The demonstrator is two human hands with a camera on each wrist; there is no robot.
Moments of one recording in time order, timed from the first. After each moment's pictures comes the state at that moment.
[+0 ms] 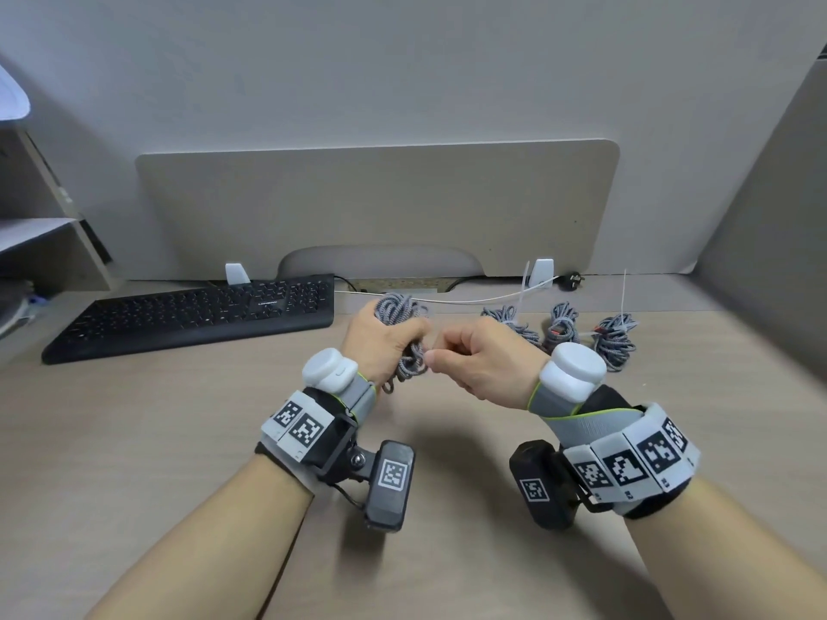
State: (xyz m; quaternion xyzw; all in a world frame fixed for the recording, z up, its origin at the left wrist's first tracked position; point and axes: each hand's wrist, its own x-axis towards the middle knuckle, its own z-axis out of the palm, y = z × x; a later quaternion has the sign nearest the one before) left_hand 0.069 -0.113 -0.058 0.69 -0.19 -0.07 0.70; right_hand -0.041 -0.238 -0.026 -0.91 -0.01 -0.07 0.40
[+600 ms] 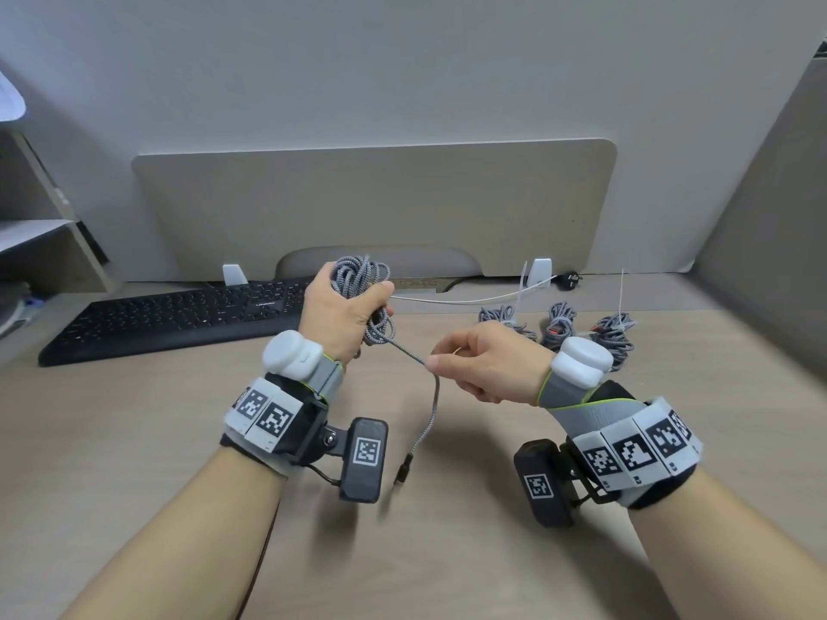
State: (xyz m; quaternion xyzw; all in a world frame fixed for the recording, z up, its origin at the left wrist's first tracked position) left_hand 0.083 -0.090 -0.029 0.66 -0.21 0.05 0.72; right_hand -0.044 -0.246 -0.023 -0.88 0.03 0.02 0.47
